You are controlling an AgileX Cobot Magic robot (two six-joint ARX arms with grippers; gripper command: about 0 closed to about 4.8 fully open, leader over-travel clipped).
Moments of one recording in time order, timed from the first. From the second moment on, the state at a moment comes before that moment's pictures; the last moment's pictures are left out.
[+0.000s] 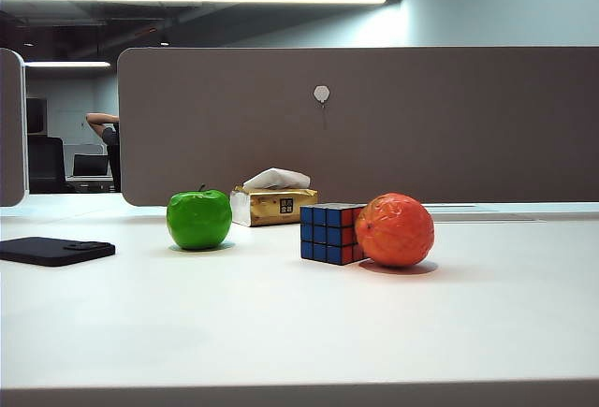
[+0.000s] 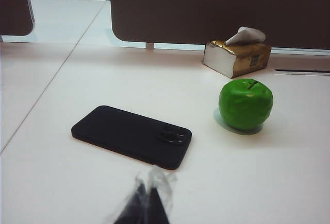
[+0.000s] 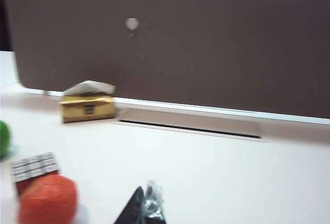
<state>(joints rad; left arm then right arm) 0.03 0.01 0.01 -0.04 0.13 -0.04 -0.01 0.07 0.07 0.16 -0.22 -0.01</state>
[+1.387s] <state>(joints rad) 0.03 0.01 0.01 -0.11 0.01 -0.04 -0.01 0.06 0.01 0.14 -0.05 -0.06</state>
